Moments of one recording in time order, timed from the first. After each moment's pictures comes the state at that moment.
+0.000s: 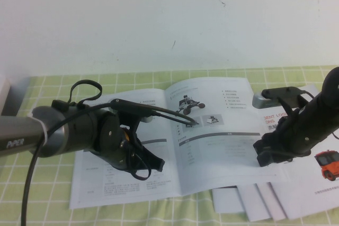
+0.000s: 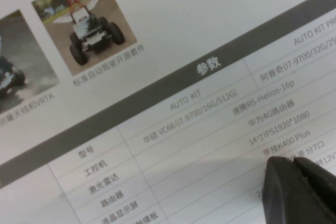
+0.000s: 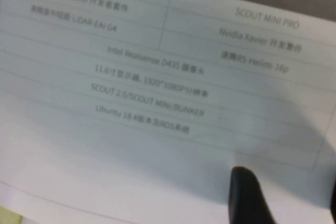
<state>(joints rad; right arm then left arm) 0.23 1.90 -1.11 0.44 0.68 -0.38 -0.51 1.87 -1.04 -0.10 0.38 -0.07</state>
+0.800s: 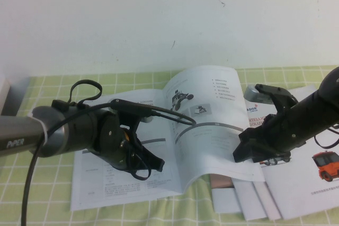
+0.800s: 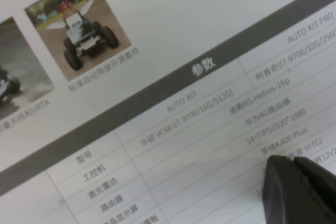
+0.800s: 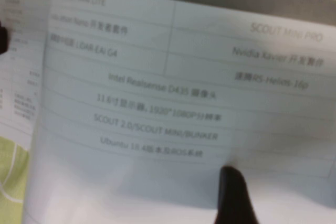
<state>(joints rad) 0.22 1.95 -1.14 0.80 0.74 -0.58 -0.51 1.87 -1.04 -0.10 0.39 -0.07</state>
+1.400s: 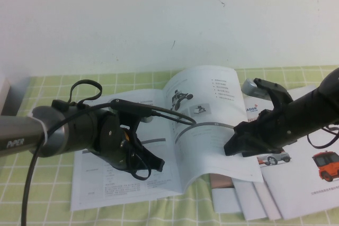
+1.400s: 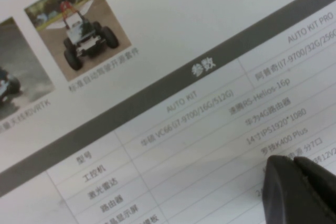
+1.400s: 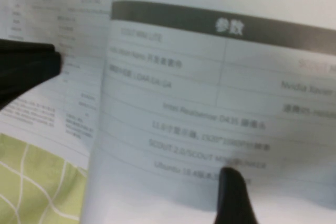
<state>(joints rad) 0.22 1.95 -1.14 0.95 0.74 -0.68 -0.51 1.87 -1.04 -0.10 0.39 -0.07</state>
